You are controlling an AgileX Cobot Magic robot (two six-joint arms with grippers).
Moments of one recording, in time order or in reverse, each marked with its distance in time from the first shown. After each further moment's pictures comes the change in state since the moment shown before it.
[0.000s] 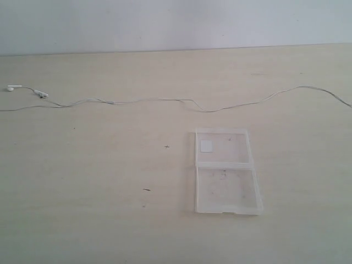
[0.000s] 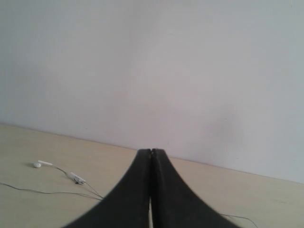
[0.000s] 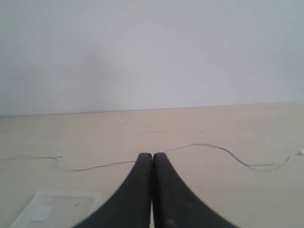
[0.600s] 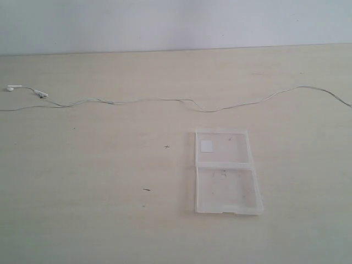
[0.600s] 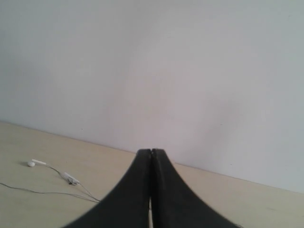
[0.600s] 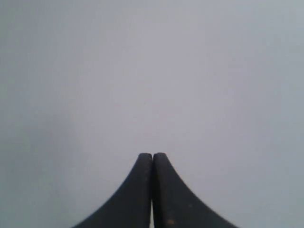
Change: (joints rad) left arm 0.000 -0.013 0.000 0.000 0.000 -0.045; right arm 0.000 -0.001 0.000 -0.068 -0.597 0.402
